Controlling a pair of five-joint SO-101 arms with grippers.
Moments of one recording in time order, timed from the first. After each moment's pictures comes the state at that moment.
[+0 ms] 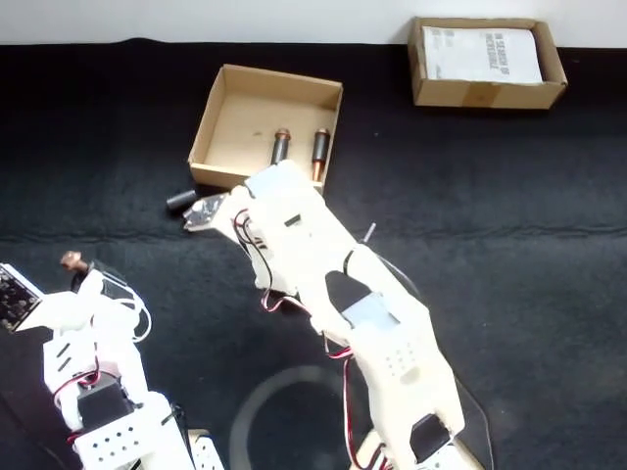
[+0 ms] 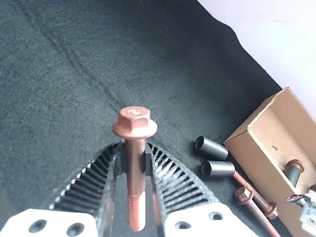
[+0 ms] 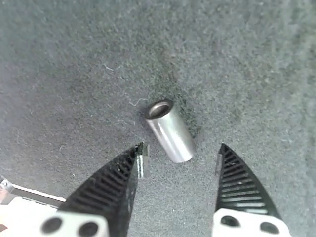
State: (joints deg) left arm -32.4 -101.7 96.0 38.5 30.8; right arm -42.0 35.2 -21.1 94.9 36.4
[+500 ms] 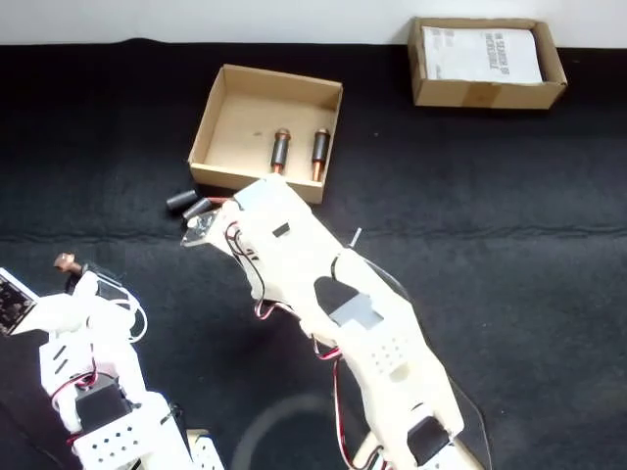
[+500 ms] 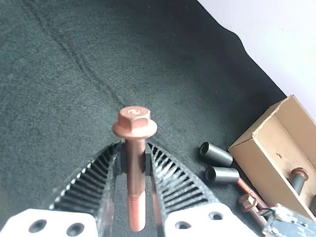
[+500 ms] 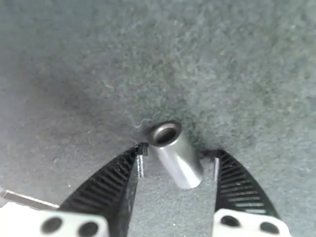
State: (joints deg) left arm -34.3 -101.7 96.0 38.2 30.8; right arm -44.1 40.8 -21.7 91.2 36.5
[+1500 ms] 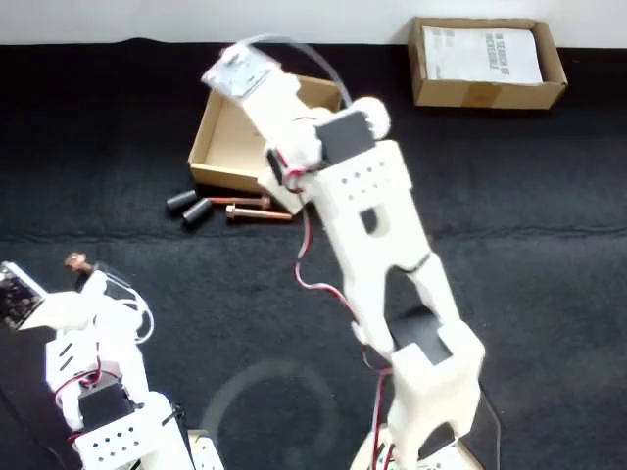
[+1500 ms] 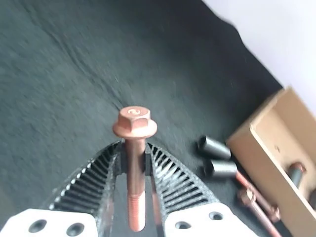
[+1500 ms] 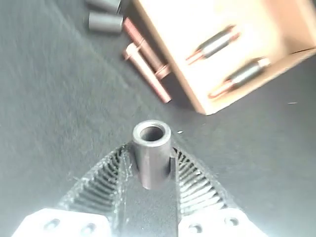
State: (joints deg) left arm -30.9 -101.7 96.0 40.4 30.8; right arm -36.1 16.6 -49.4 100.3 21.4
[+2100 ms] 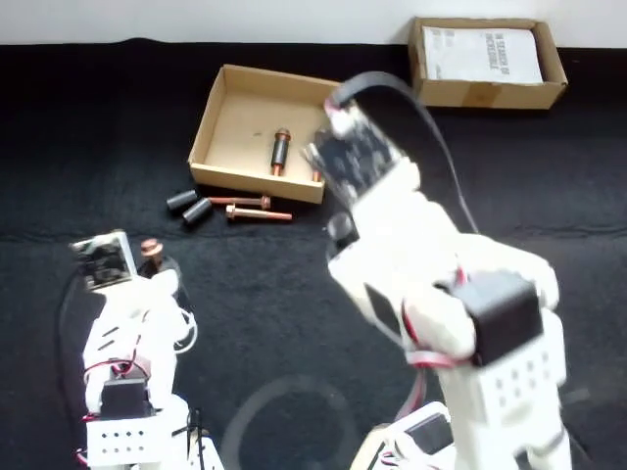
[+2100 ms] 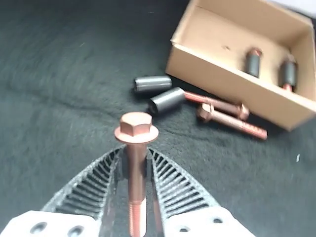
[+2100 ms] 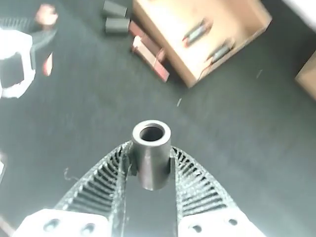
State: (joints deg) left arm -10.9 -101.7 96.0 43.4 12.5; right arm -35.1 -38.7 -3.1 100.4 16.0
